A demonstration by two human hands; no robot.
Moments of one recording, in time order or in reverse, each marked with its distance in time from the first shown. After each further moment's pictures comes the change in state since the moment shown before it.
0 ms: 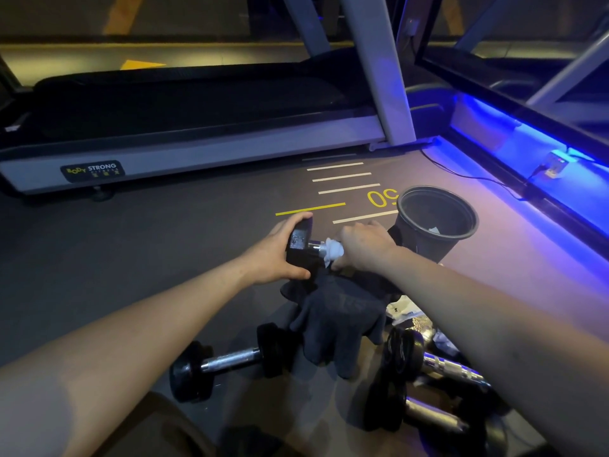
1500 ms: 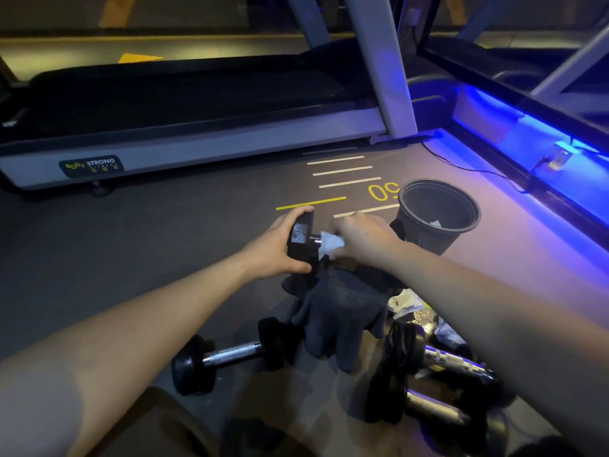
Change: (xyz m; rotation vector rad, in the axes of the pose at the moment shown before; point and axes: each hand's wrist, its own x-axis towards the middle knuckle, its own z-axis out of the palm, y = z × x) left_hand -0.002 0.005 0.000 0.030 0.020 -0.009; right_hand -0.004 0.003 0.001 0.137 0.103 -0.044
